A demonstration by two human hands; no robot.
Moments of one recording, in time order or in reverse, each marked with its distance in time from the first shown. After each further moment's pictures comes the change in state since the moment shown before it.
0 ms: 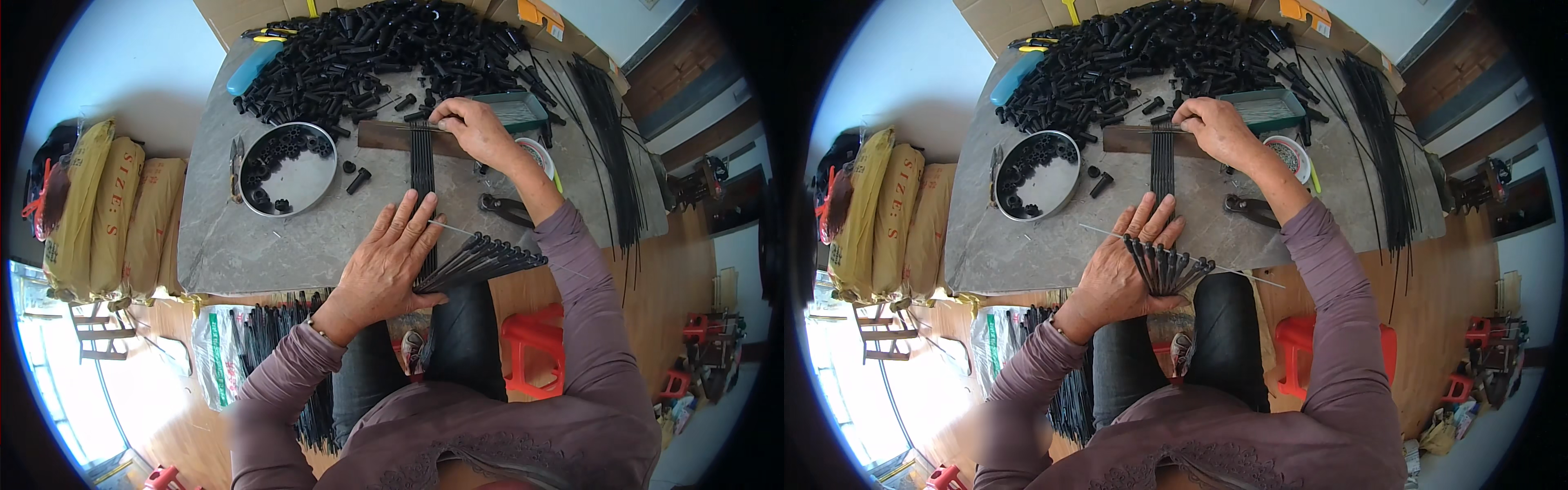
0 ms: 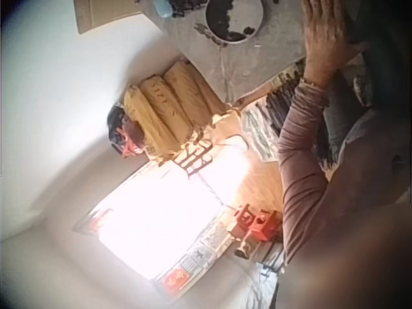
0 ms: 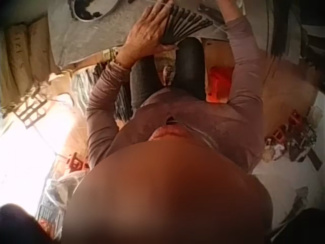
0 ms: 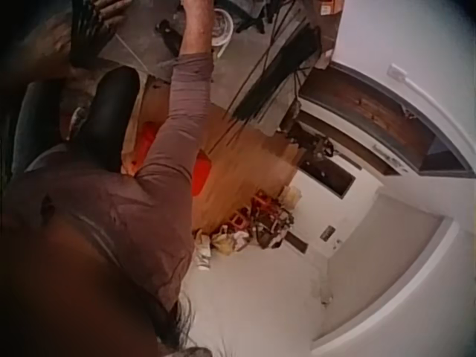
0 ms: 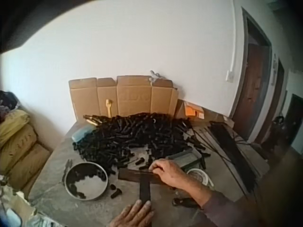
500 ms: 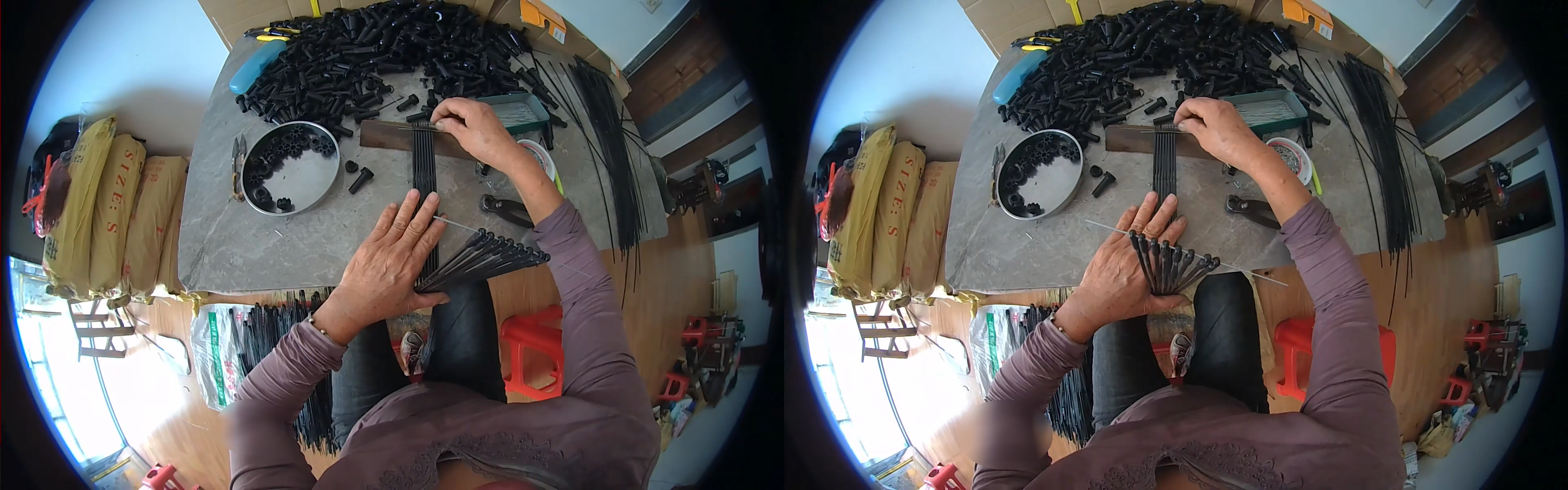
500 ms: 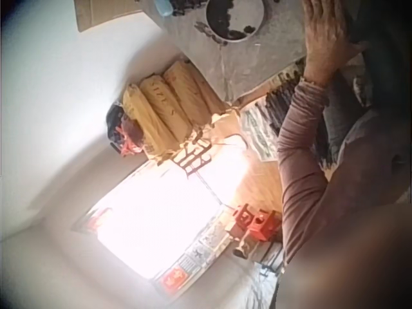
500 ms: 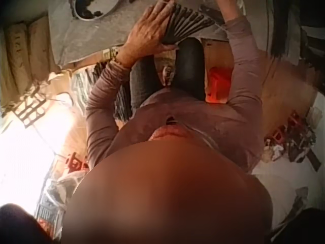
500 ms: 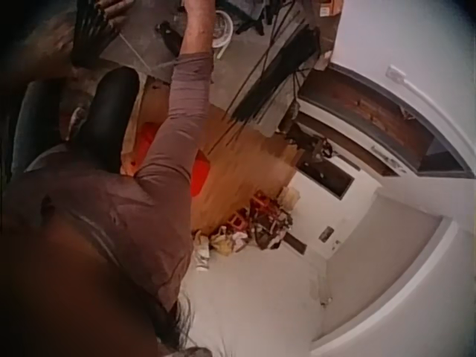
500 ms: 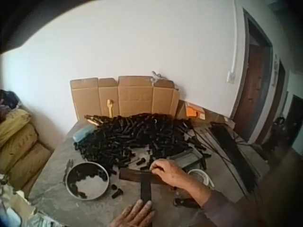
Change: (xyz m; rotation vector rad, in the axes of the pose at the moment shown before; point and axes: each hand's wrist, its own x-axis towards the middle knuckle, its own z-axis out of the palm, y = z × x) left_hand 0.000 0.000 0.000 0.004 0.003 -0.003; right_hand 0.005 0.008 0.002 -0.007 0.007 -0.075
